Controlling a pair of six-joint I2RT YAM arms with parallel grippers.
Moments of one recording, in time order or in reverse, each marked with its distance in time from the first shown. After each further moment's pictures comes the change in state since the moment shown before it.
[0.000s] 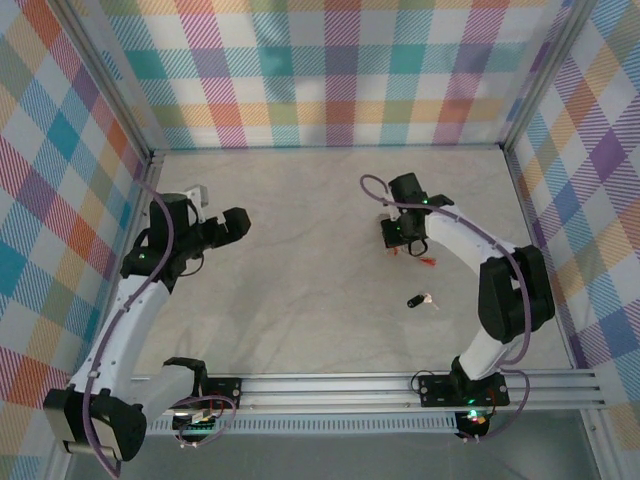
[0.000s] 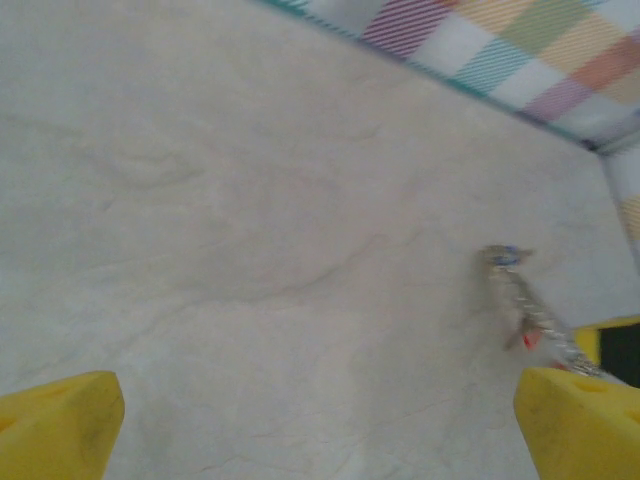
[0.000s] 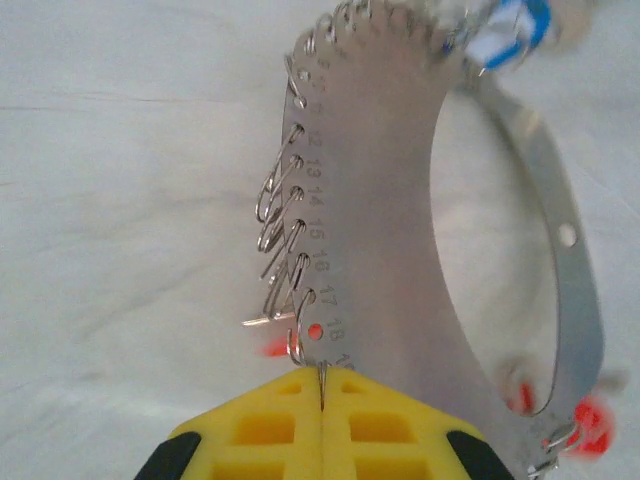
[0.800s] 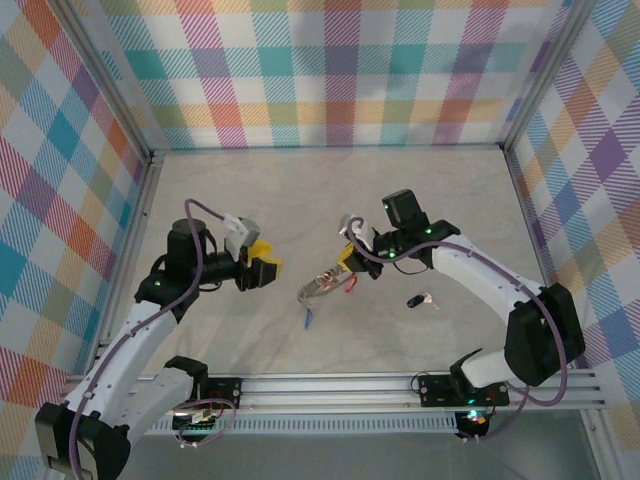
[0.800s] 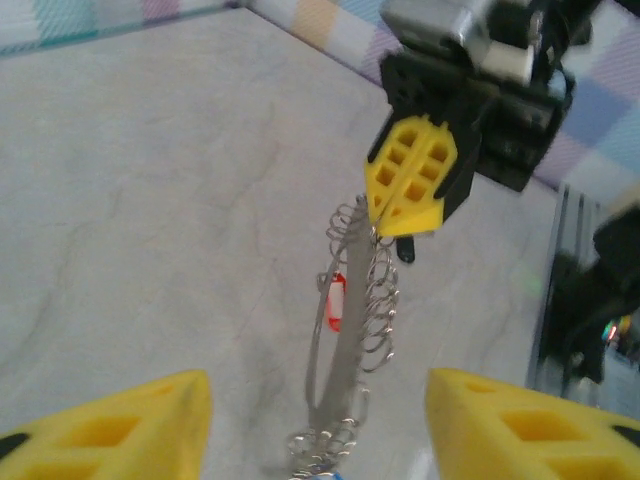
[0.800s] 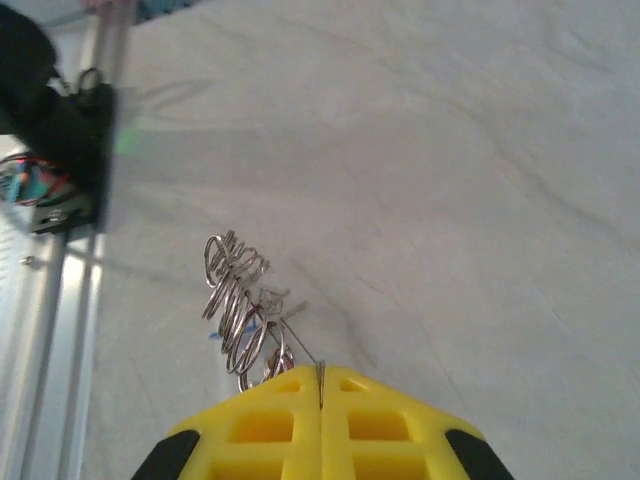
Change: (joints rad) left arm -0.182 -0.125 -0.229 0.181 0.503 0.566; right arm 0.119 -0.247 -0.196 0.190 -0.793 -0.588
